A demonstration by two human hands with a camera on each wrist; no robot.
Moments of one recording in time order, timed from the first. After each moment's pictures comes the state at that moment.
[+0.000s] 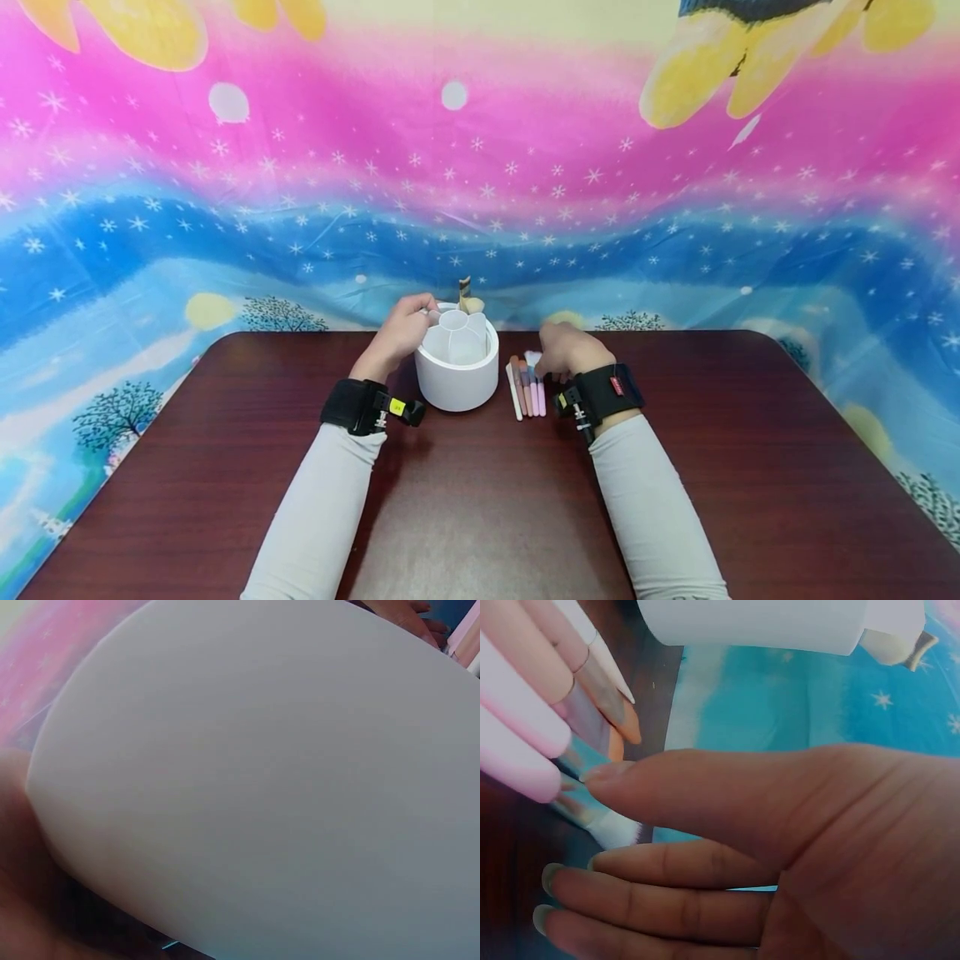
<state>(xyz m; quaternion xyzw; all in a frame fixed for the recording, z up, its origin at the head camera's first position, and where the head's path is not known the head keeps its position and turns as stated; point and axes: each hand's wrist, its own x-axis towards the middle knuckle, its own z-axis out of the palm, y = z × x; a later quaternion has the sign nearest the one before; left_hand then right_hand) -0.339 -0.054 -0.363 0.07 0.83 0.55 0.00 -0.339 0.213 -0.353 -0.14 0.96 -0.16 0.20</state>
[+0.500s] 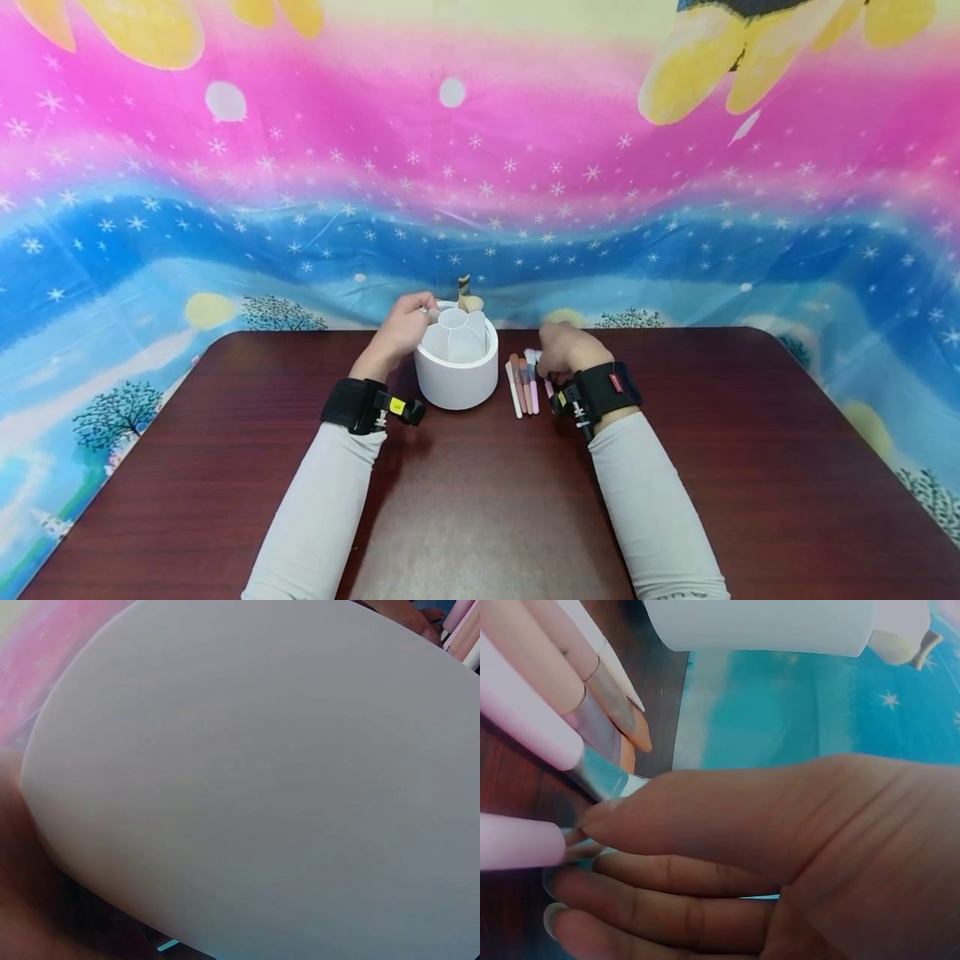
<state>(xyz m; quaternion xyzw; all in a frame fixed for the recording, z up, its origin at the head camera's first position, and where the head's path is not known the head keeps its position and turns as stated) -0.337 -0.054 -0.361 0.07 0.83 0.55 0.01 -0.345 0.216 -0.358 -0.14 0.96 -0.15 0.21</state>
